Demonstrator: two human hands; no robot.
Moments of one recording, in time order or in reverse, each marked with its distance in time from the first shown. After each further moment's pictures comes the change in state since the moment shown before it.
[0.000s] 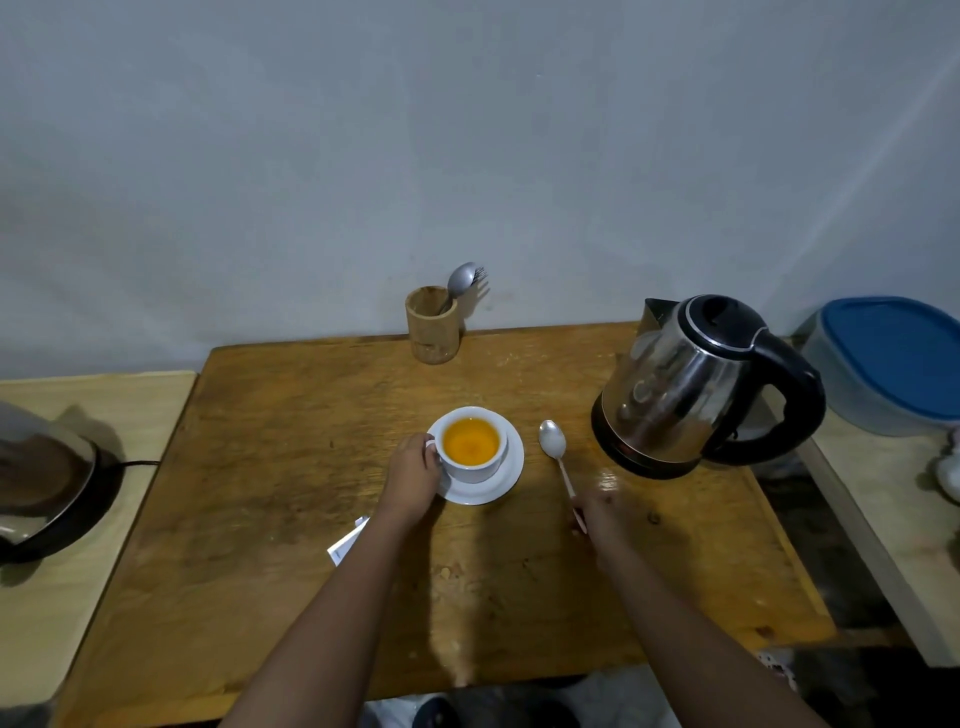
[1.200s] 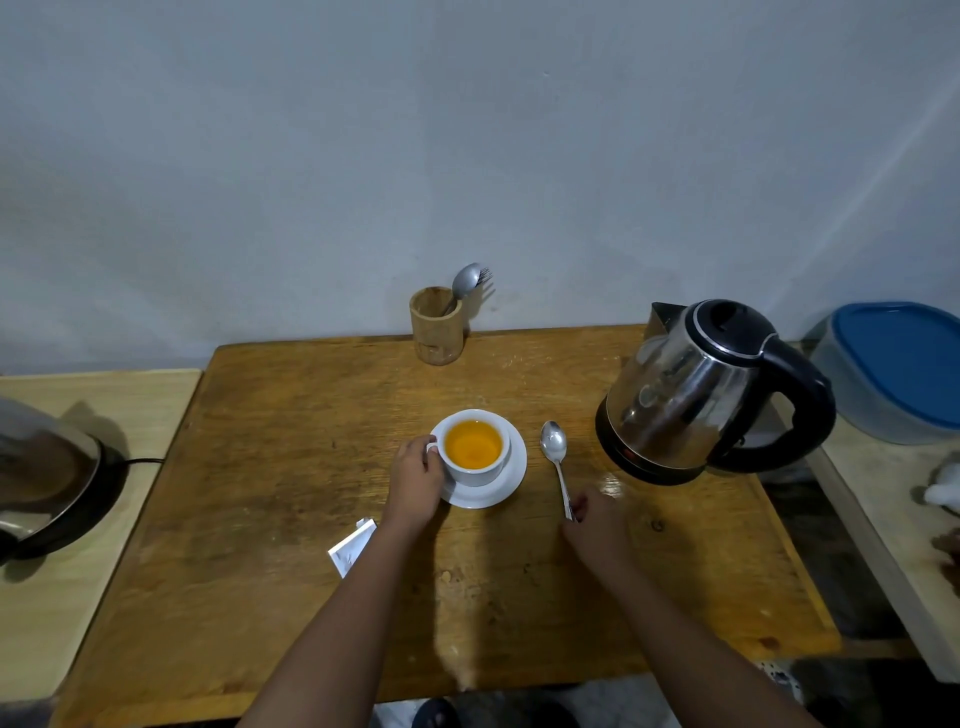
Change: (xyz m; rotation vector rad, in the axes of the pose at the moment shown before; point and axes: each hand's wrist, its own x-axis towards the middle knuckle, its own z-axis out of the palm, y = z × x) left_hand -0.003 -0.001 0.006 -0.106 0.069 -0.056; right_hand -0.005 0.004 -0.003 -0.675 -0.062 -0.532
